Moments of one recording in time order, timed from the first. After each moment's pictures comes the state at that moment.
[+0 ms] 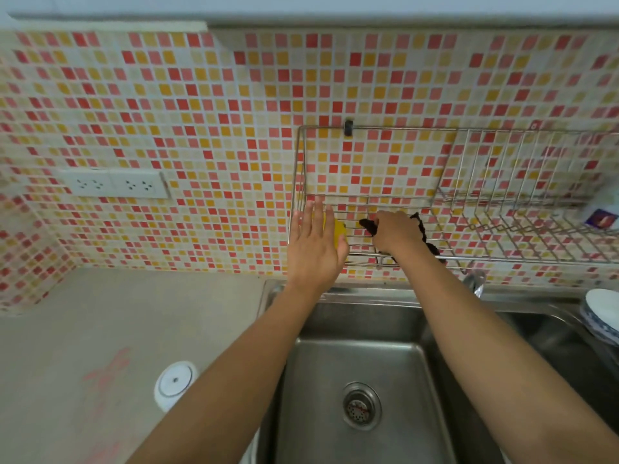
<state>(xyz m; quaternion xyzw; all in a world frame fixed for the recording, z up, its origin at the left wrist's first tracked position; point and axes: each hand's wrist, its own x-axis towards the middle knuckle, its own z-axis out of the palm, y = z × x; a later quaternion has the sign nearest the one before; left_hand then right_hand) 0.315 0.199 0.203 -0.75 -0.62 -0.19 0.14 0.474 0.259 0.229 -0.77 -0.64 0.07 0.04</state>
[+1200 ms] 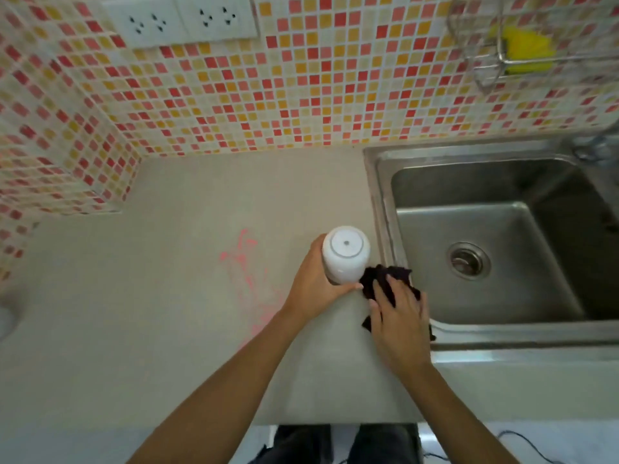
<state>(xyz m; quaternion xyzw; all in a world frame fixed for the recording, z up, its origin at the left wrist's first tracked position) 0.006 0.040 -0.001 -0.66 -0.53 -0.31 -0.43 0.170 -0.048 -0.036 -0.74 -0.66 0.11 0.10</state>
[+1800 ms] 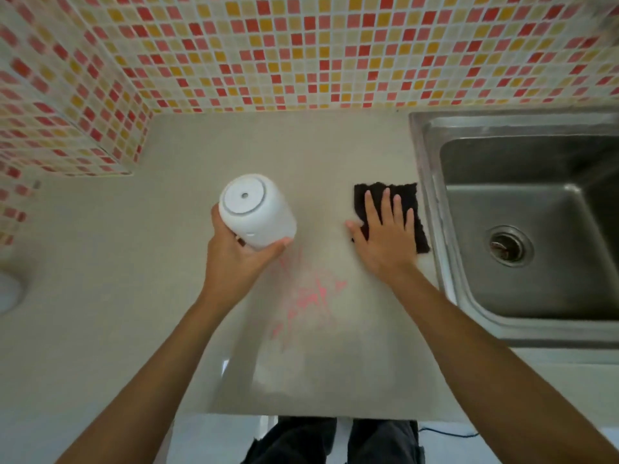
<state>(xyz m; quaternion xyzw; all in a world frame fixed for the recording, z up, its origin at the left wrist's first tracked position) -0.154 0.039 0.035 -0.55 -0.63 -0.42 -0.35 0.090 0.084 -0.050 -0.73 -0.67 0.14 0.02</state>
